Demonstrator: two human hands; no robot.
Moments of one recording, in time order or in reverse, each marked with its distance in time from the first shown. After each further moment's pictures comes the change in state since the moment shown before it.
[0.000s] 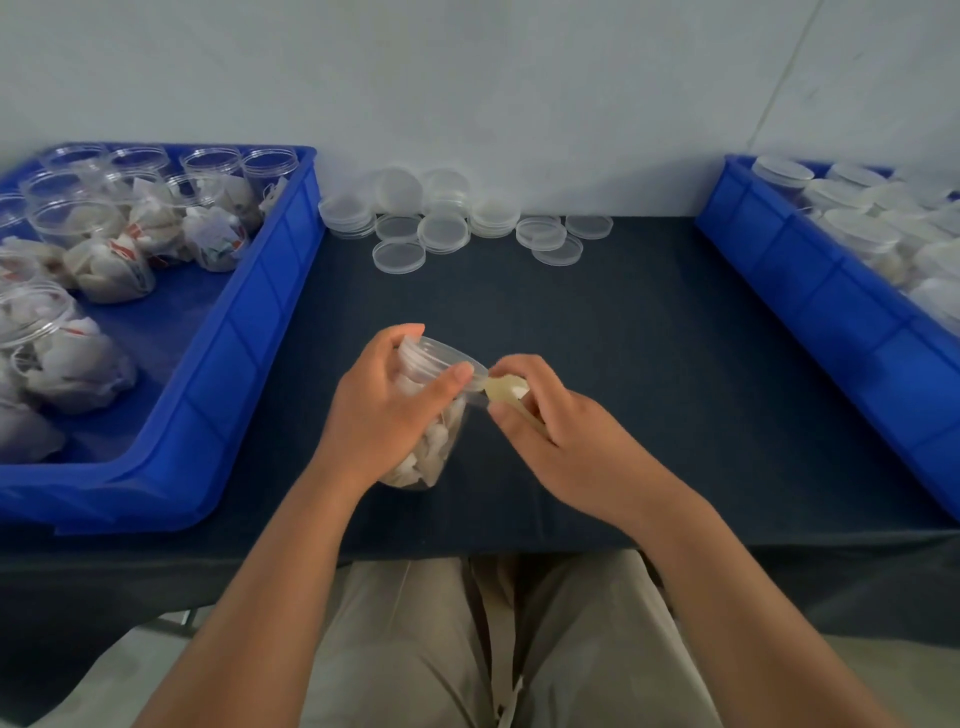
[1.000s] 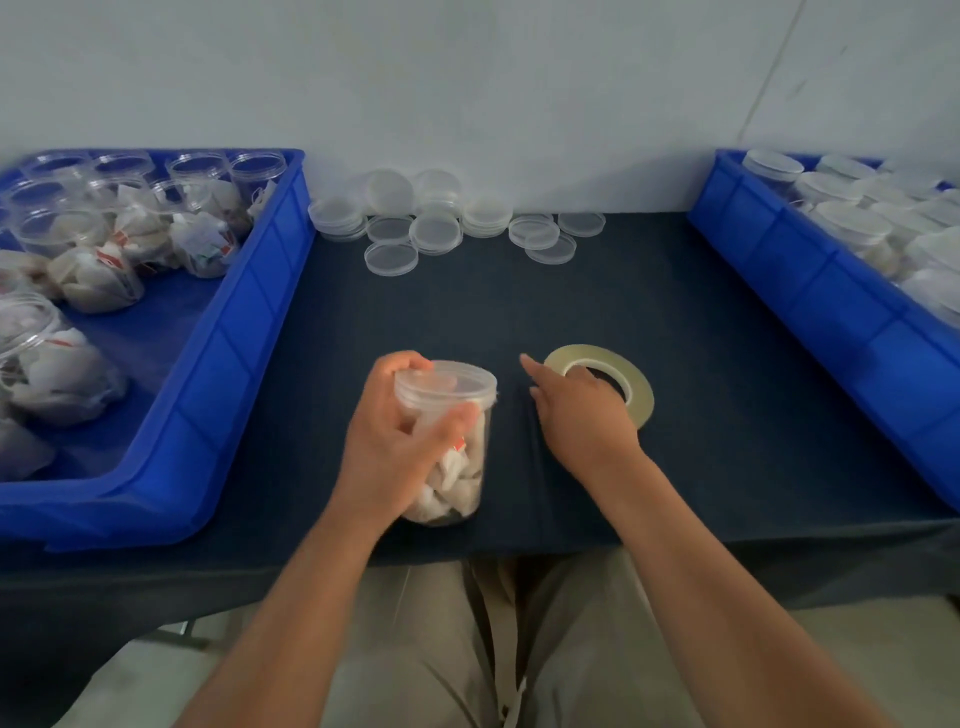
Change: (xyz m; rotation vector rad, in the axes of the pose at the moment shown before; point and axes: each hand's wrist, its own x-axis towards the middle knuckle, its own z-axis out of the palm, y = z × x) left_hand -0.030 -0.002 0.014 -0.242 -0.007 0.104; right_hand 0.048 0.053 0.019 -0.567 0.027 0.302
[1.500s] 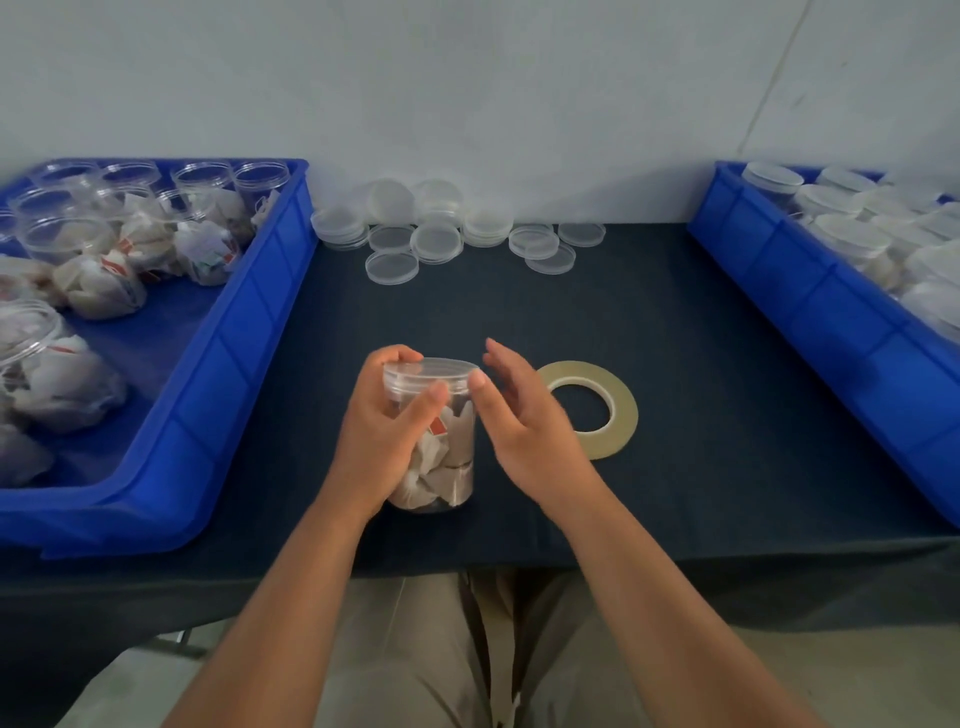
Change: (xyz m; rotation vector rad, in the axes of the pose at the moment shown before) left_hand 0.025 -0.016 -0.003 -0.098 -0.004 -0.039; right_hand -0.028 -0.048 -0.006 1.167 0.049 -0.112
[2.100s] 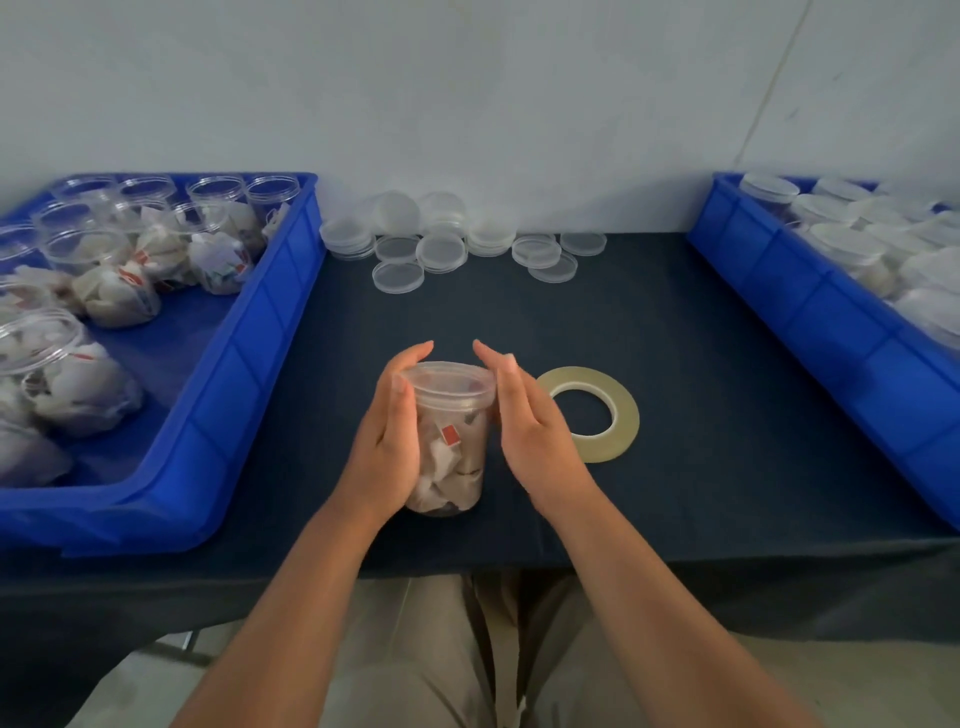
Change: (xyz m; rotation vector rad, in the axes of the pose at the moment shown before) left_hand -0.005 -0.005 -0.001 0.079 -0.048 0.062; right_hand -0.003 -0.012 0.006 0.134 0.028 0.010
